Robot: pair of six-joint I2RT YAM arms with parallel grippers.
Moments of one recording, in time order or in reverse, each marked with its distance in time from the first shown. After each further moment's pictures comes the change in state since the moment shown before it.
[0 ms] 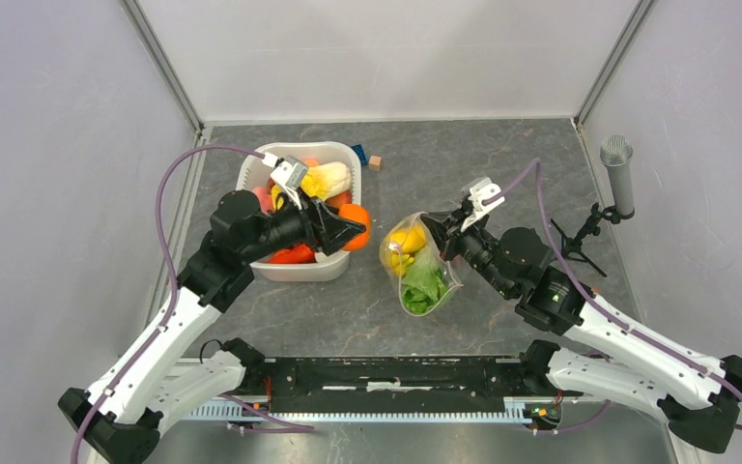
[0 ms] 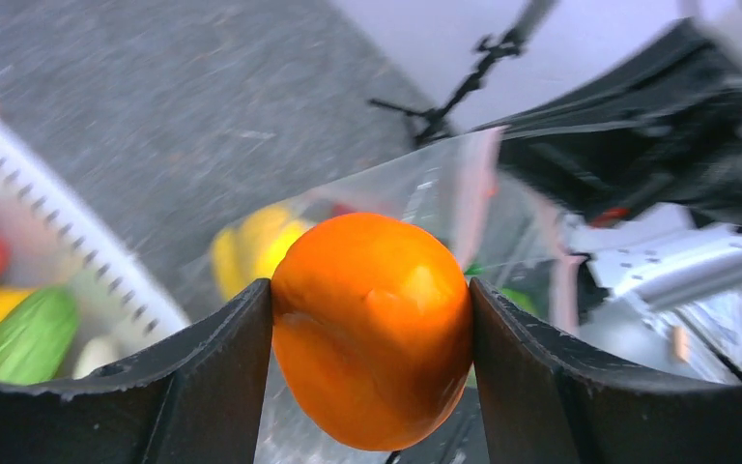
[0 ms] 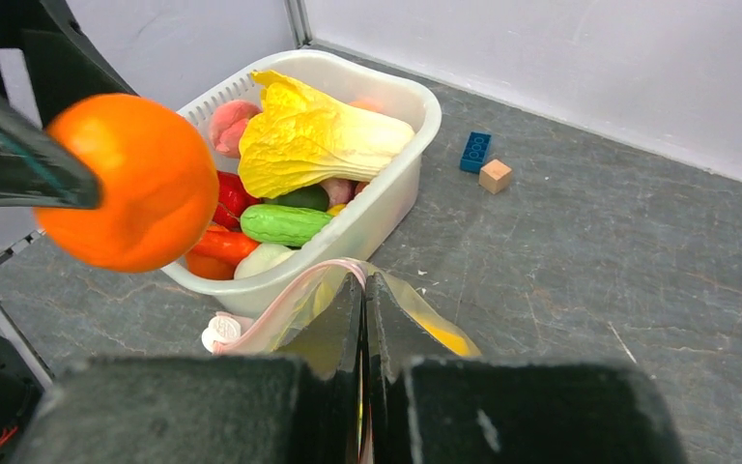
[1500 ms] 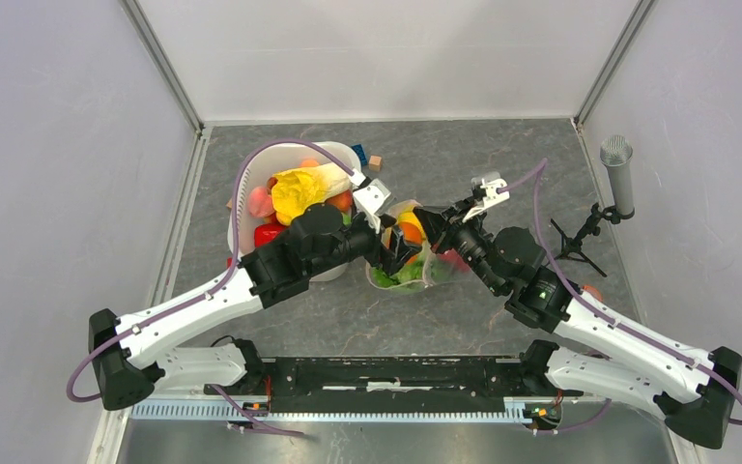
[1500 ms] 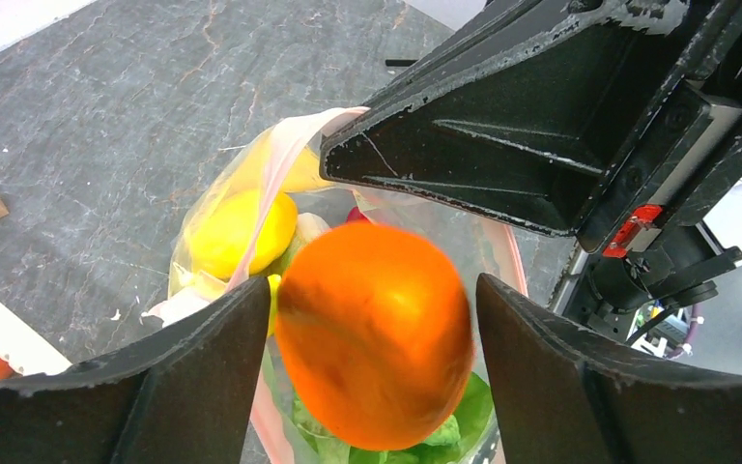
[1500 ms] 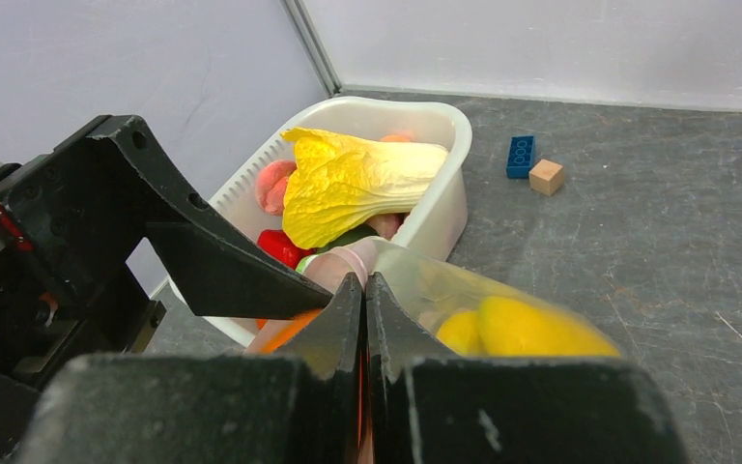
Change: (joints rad) left arm -0.449 0.259 0.083 0.156 -0.377 0.238; right arm 0.000 0.053 -0.040 0.162 0.048 0.249
